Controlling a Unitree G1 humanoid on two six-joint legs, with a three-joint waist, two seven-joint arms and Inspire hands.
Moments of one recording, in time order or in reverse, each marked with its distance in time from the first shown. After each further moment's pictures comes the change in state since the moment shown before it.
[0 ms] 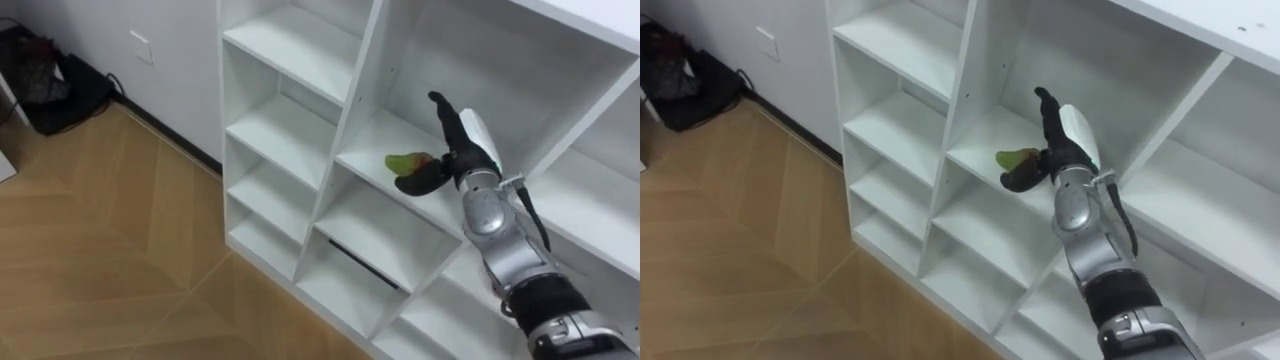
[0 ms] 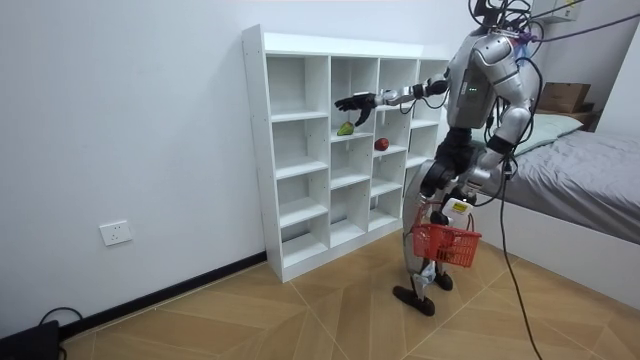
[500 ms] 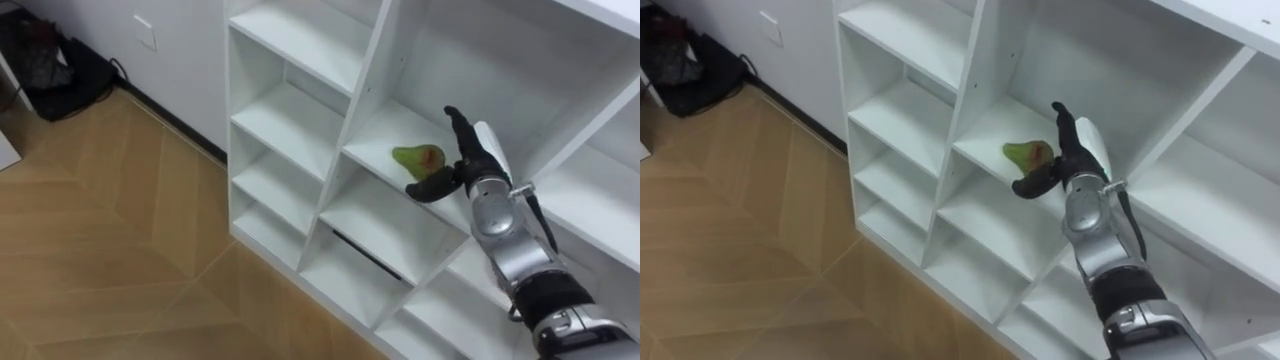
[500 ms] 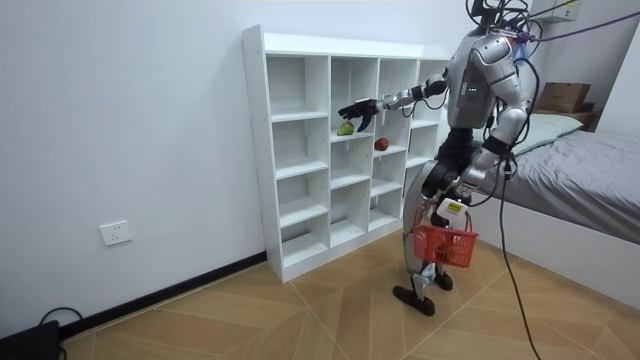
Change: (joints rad) left arm -0.063 0.001 0.001 -0.002 0.003 0.008 0.001; right arm -0.034 -0.013 0.000 0.118 0.111 0.003 -0.025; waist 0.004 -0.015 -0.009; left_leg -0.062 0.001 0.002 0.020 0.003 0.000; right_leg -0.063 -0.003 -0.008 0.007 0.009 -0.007
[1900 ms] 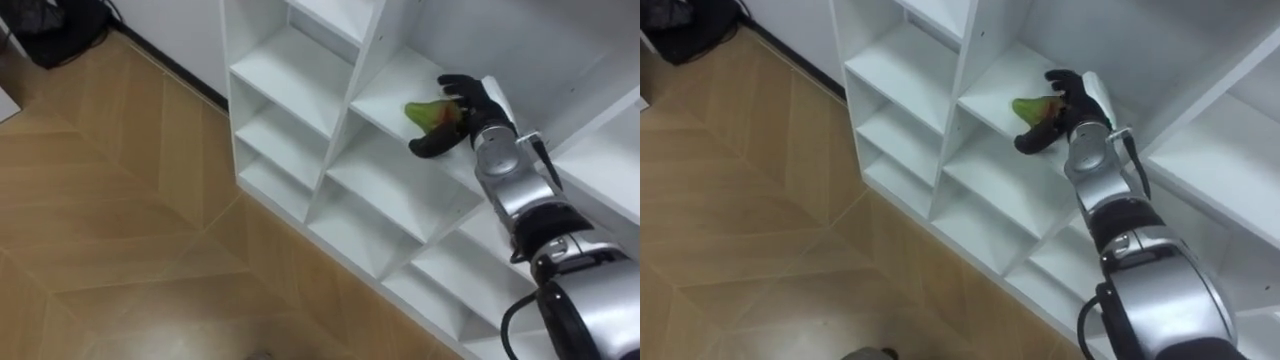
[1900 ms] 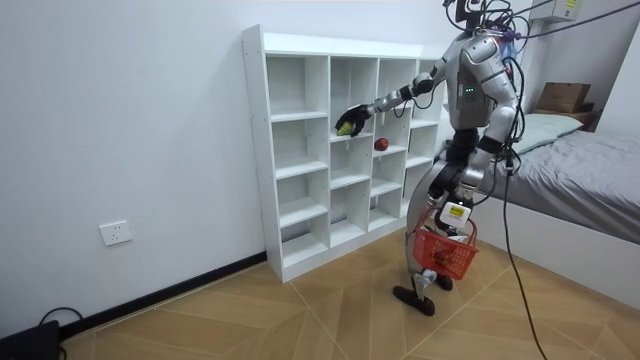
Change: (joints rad) left arm -0.128 0.044 -0.068 0.051 -0.027 0.002 0.136; right arm -0.285 -0.025 0.059 0.238 0.040 0.021 0.034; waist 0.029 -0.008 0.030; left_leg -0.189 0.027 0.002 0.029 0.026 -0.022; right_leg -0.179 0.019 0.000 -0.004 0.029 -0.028
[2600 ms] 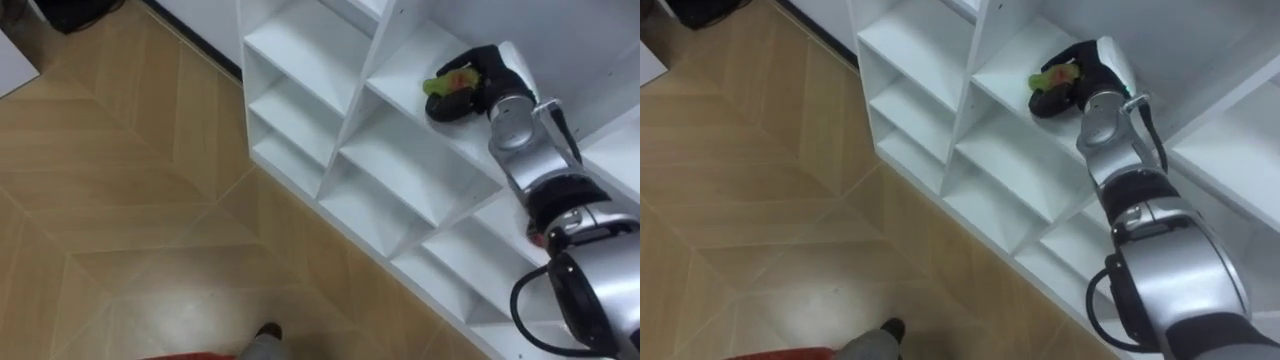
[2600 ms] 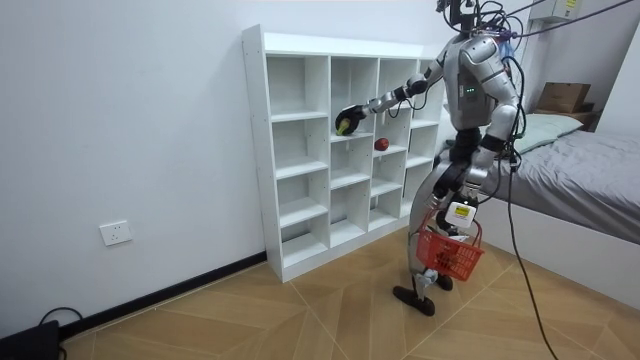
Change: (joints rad) left arm -0.068 0.001 -0.023 0.031 0.003 -0.001 0.025; right arm -0.096 -0.056 -0.022 0.028 -0.044 -0.012 -0.013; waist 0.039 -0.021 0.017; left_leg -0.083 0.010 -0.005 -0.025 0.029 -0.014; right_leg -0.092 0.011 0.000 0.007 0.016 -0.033
